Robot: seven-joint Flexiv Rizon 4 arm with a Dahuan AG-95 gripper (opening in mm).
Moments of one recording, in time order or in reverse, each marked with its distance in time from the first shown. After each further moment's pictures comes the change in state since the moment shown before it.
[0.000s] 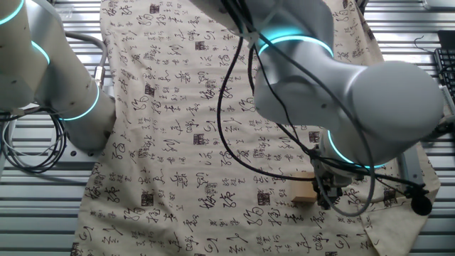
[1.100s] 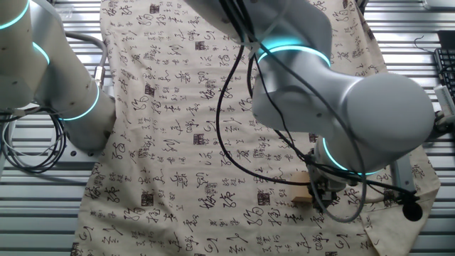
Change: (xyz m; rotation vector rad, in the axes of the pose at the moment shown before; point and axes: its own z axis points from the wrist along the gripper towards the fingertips) arm 0.012 -0.003 0.014 -0.003 0.001 0.003
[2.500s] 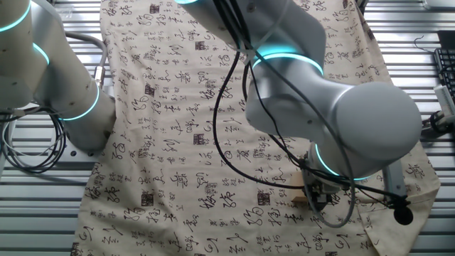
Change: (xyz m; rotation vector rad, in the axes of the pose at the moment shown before) arm 0.005 -0.002 0.013 -0.016 -0.003 -0.002
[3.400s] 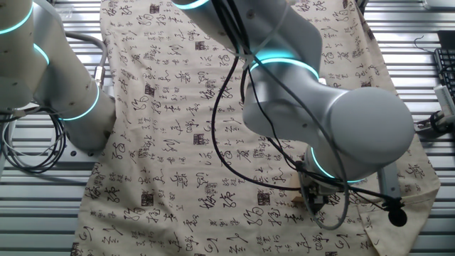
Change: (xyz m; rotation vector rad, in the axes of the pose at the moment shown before) arm 0.005 -0.001 0.008 0.004 0.000 -0.001
